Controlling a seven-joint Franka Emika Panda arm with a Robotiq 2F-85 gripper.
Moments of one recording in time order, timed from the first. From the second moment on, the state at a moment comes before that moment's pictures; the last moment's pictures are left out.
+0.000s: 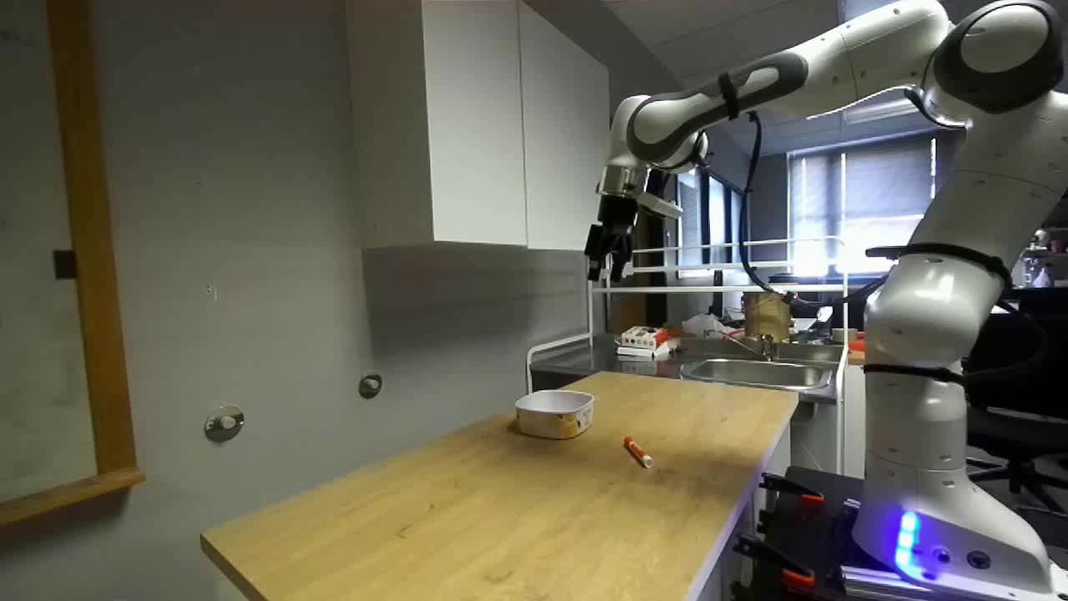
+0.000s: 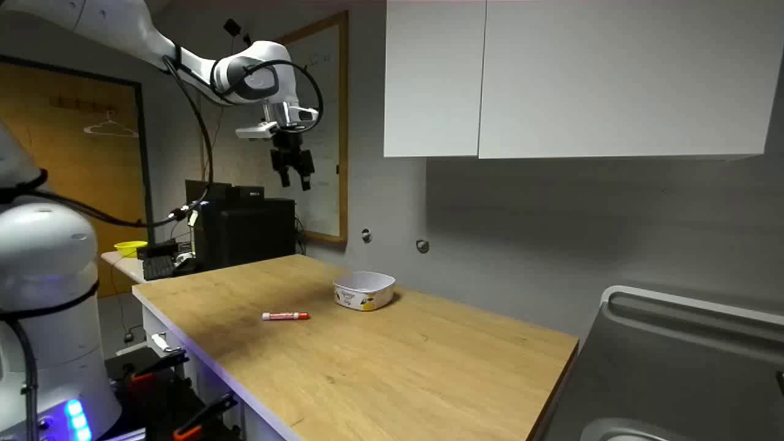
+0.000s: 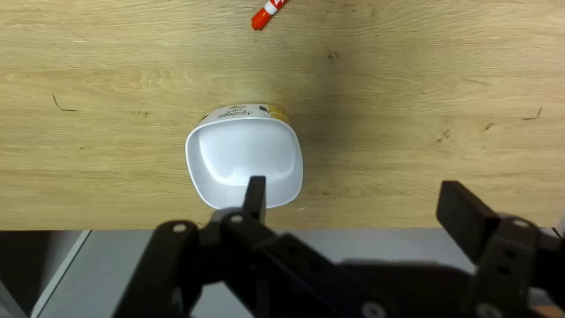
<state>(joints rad) 0.02 -0.45 0.00 -2.26 0.04 2.04 0.01</state>
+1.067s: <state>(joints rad) 0.00 -0.41 -0.01 -2.26 0.03 2.04 0.01</state>
